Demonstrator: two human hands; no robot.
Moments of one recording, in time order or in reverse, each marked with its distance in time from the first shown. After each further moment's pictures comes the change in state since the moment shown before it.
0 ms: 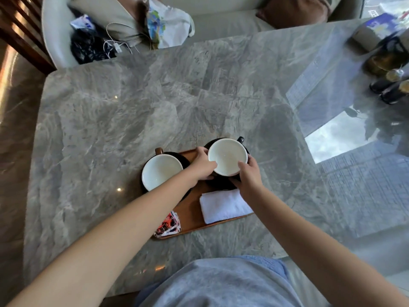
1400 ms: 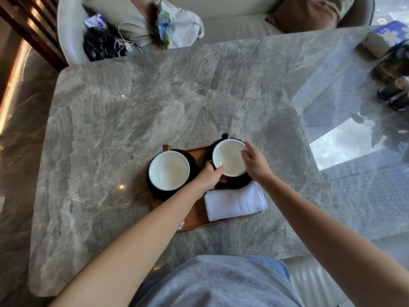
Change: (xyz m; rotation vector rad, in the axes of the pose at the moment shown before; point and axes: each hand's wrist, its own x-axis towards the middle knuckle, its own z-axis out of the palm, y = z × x) left_hand -0.021 -0.025 0.010 -0.076 -0.085 -0.063; right_hand 0.034 -0.018 -0.015 -0.878 -0.223 -0.550
